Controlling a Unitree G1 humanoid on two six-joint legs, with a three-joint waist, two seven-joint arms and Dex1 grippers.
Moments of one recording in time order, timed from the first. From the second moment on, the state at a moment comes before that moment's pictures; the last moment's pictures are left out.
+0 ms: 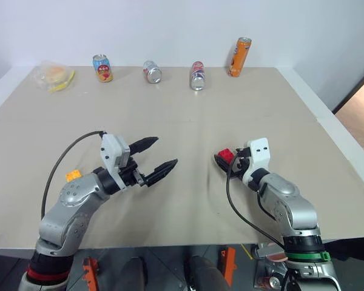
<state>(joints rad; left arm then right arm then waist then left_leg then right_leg) -0.24 0.41 -0.01 -0.42 -0.59 0.35 -0.68 -0.34 -0.36 -0.07 -0.04 0.27 0.52 0.37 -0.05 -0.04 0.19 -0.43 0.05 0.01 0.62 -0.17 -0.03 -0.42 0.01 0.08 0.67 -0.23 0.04</state>
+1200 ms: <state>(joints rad) -0.03 0.66 0.05 -0.43 -0.58 0.32 -0.99 -0.55 -0.58 0.23 0.29 0.32 0.04 1.47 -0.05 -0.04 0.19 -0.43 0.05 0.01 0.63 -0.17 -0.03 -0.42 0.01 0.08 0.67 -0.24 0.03</state>
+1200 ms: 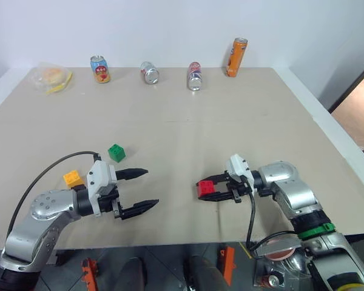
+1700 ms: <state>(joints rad) -0.01 0.66 0.06 -0.47 -0.59 0.33 -0.95 -0.62 -0.52 0.24 0.49 0.27 -0.10 1.54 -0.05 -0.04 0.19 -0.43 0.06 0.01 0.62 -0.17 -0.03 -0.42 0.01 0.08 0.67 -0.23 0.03</state>
